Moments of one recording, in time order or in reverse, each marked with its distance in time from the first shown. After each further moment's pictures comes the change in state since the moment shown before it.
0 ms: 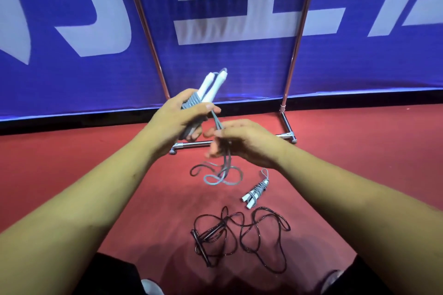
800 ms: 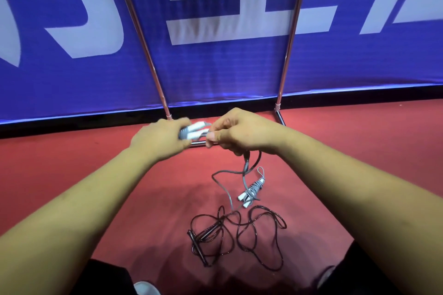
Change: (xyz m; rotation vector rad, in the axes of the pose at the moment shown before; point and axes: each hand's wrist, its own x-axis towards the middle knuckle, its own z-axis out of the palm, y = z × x) left_hand 0.005 -0.039 -0.020 1.326 -0.008 -0.087; right_hand -0.017 -0.039 0.003 -0.613 0.032 0.045
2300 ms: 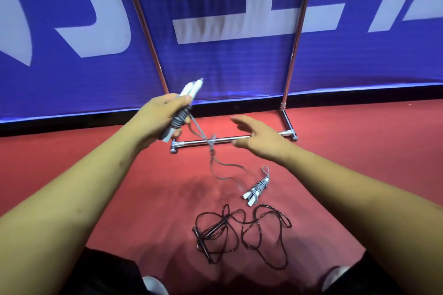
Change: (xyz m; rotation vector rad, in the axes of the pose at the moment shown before) left_hand 0.000 0.002 -0.036 -1.179 -0.033 -0.186; right_hand 0.011 0.061 0.005 -0.113 0.293 0.077
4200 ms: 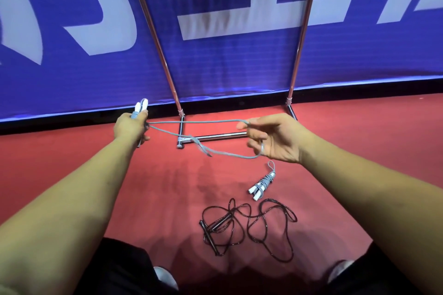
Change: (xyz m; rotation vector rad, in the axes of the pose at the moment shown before) left_hand 0.041 -0.100 -0.069 0.113 0.648 -0.246; right_hand -0.011 0.007 -0.017 1.150 -0.437 0.250
